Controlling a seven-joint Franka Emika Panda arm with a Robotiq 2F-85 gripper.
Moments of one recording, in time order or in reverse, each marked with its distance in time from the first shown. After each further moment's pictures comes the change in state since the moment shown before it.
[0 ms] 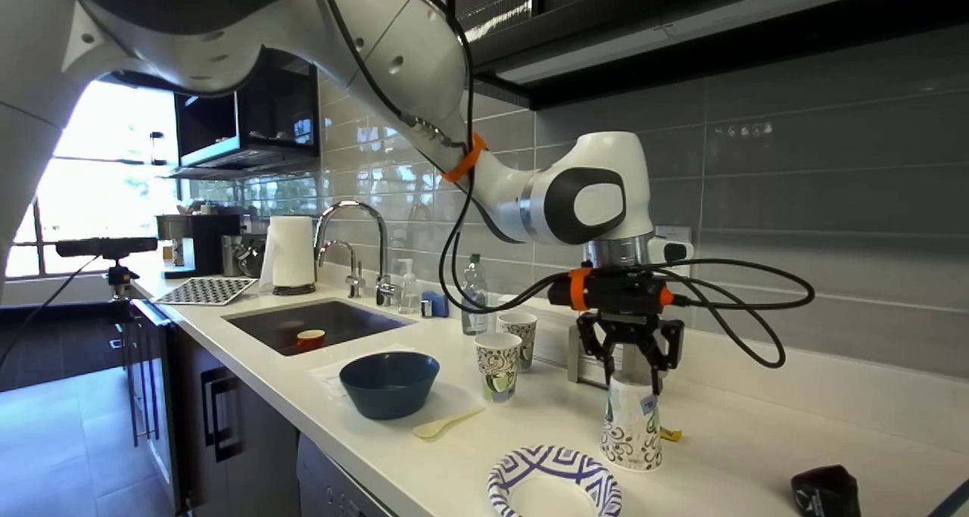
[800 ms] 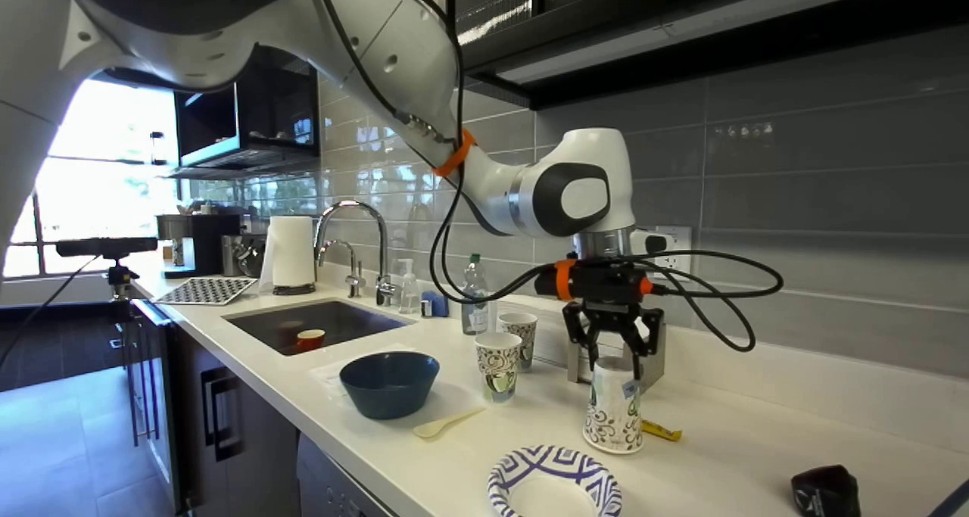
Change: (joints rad) arm 0.011 -0.016 0.036 0.000 0.000 -0.006 0.018
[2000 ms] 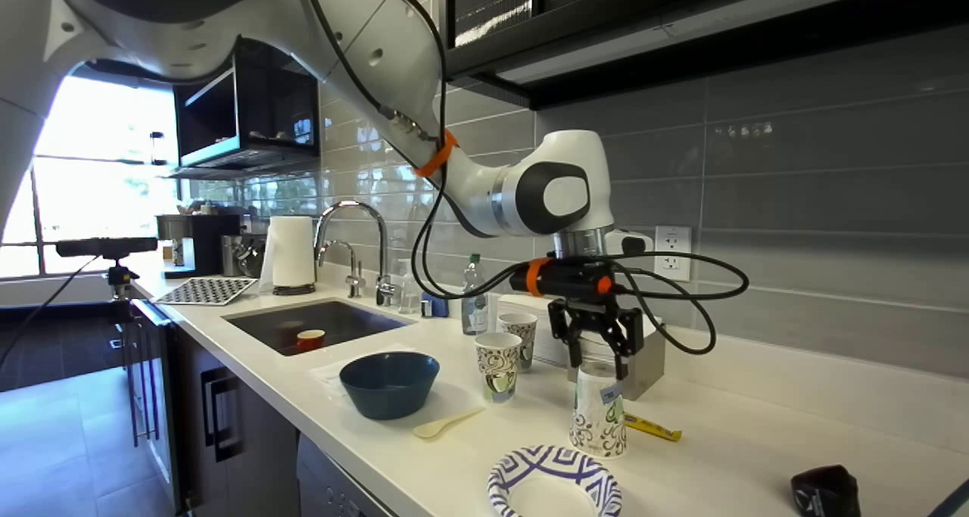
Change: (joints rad) arm 0.046 -0.040 -0.013 -0.058 -0.047 -0.002 0.230
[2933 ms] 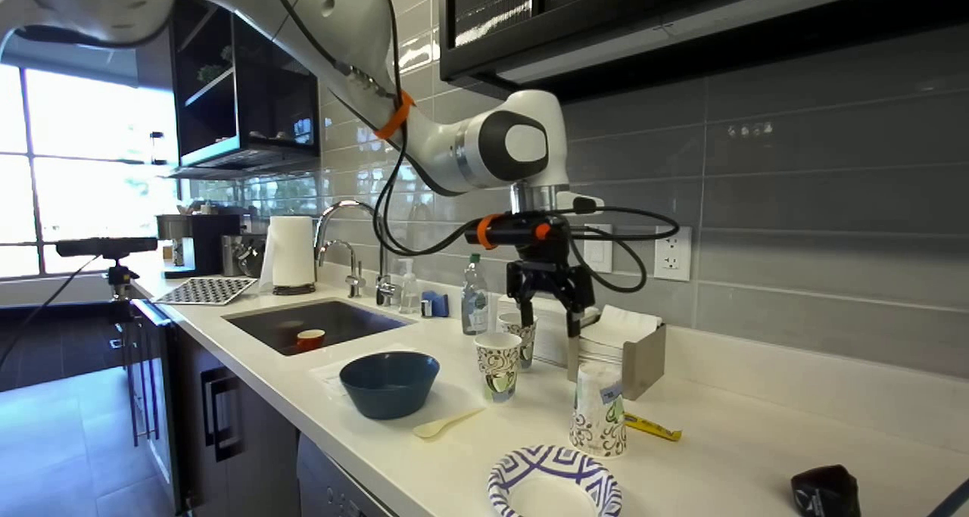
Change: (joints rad) arm 0.080 -0.141 0.016 -0.029 -0.045 -0.210 0.176
